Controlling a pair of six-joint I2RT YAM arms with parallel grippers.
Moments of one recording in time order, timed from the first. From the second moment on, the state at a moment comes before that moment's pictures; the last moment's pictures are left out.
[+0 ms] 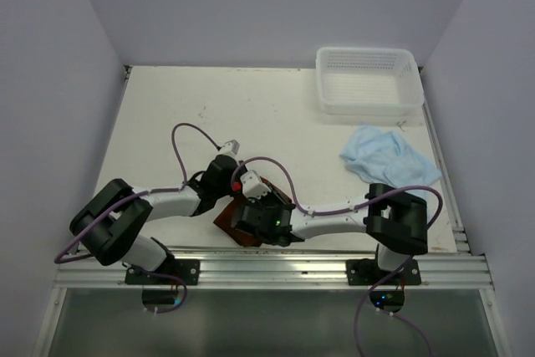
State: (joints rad) left arm -0.68 1.46 0.49 0.31 0.03 -0.86; right arm 1.36 1.77 1.00 -0.32 1.05 0.40
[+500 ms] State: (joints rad) left arm -0.68 1.47 0.49 0.32 0.02 -0.86; right arm 1.23 1.41 0.84 -0.20 0.67 0.46
